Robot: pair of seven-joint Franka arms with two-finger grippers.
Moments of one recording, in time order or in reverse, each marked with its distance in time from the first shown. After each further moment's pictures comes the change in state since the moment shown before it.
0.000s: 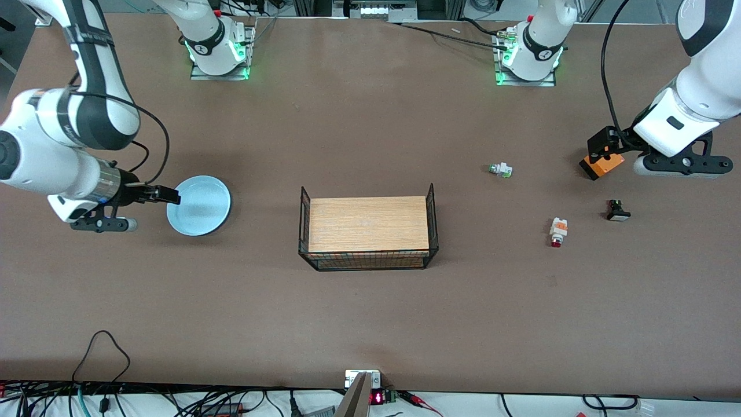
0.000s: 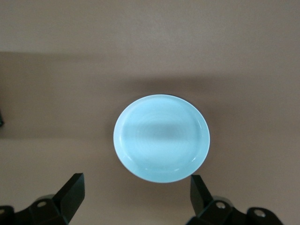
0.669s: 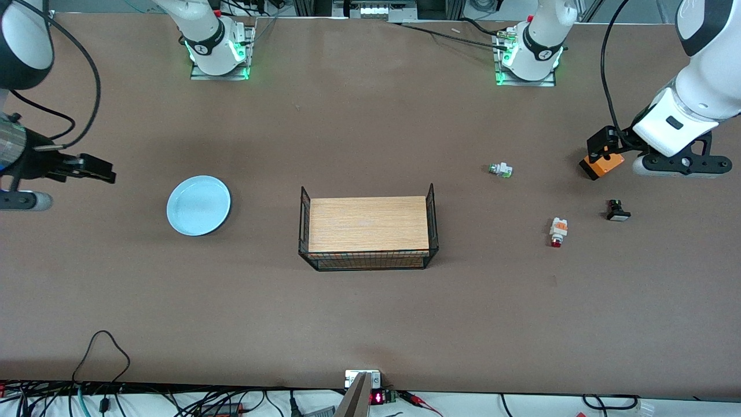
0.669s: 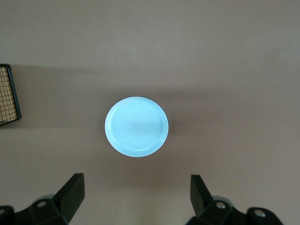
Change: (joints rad) left arm 0.000 0.000 -0.001 0.000 0.000 -0.004 0.000; right arm 0.005 -0.022 -0.032 0.387 -0.117 -0.352 0.003
